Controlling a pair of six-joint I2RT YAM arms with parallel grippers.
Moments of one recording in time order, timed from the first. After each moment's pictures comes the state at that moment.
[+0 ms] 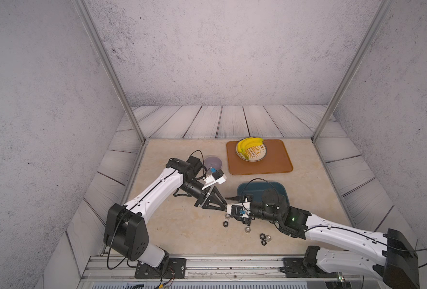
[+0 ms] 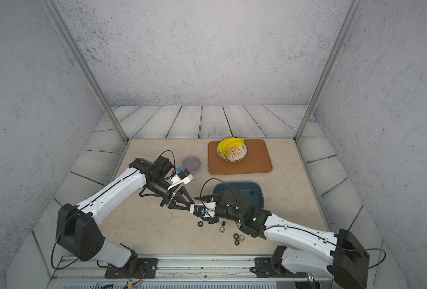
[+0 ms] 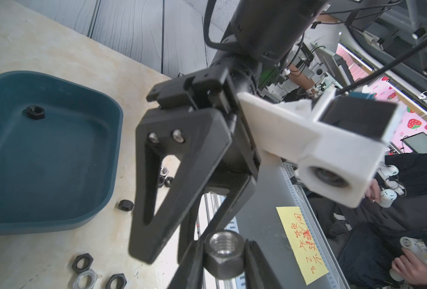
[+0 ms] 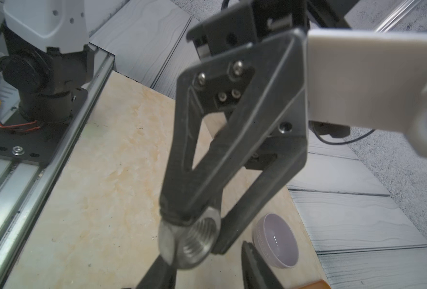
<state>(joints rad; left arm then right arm) -0.48 1.51 1.28 -1.36 1.28 0.98 1.02 1.09 0.66 0.13 -0.21 -0.66</state>
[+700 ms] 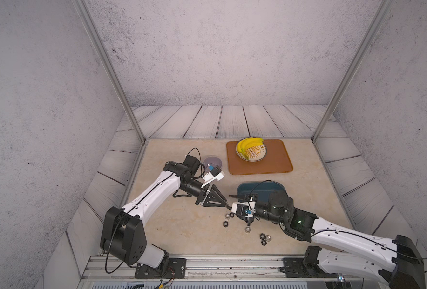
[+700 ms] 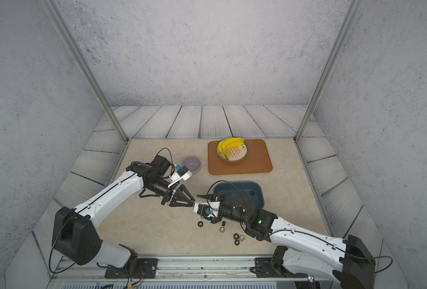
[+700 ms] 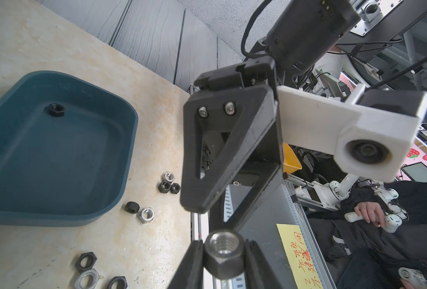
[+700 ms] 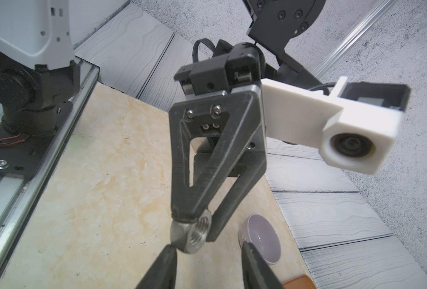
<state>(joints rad) -0.45 1.47 1.20 -1.15 1.30 0.75 1.02 1.01 0.64 0.15 -0.19 -0.65</state>
